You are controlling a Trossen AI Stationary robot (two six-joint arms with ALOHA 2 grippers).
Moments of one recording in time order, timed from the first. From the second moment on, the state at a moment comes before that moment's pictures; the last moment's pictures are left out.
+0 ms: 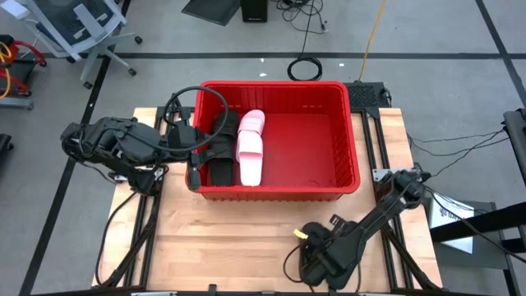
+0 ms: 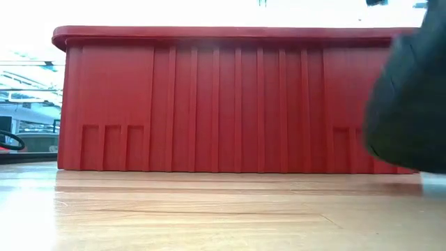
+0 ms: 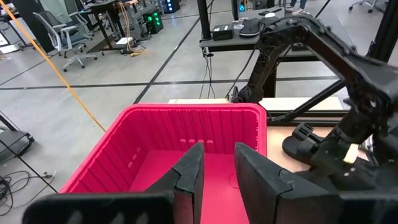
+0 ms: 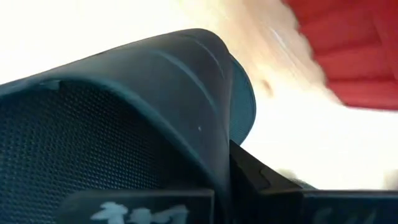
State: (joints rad) left arm -0.34 1.34 1.89 -0.90 -0.55 -0.05; right arm 0.73 1.99 1.56 -1.36 0.28 1.36
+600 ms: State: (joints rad) left arm -0.34 1.33 1.89 -1.01 -0.52 -0.08; right arm 0.72 1.71 1.56 -0.57 0.51 1.12
